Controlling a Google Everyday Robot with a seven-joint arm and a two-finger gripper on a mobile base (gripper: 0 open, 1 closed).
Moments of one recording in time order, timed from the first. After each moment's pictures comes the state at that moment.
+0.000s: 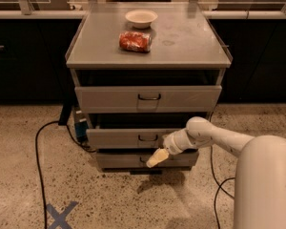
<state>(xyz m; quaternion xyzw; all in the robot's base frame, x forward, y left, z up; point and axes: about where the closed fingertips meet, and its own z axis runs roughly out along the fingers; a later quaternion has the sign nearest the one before) 0.654 -0.067 0.419 -0.46 0.81 0.26 0.25</state>
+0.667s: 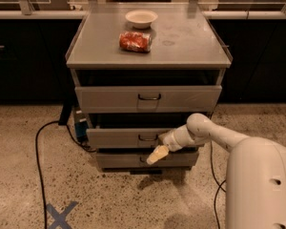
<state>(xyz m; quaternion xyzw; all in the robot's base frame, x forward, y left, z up) 0.671 -0.058 0.413 -0.47 0.79 0.29 0.25</state>
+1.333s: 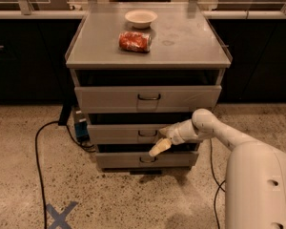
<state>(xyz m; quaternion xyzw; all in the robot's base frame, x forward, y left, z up) 0.703 -0.070 0.433 -0.47 0.77 0.31 0.29</state>
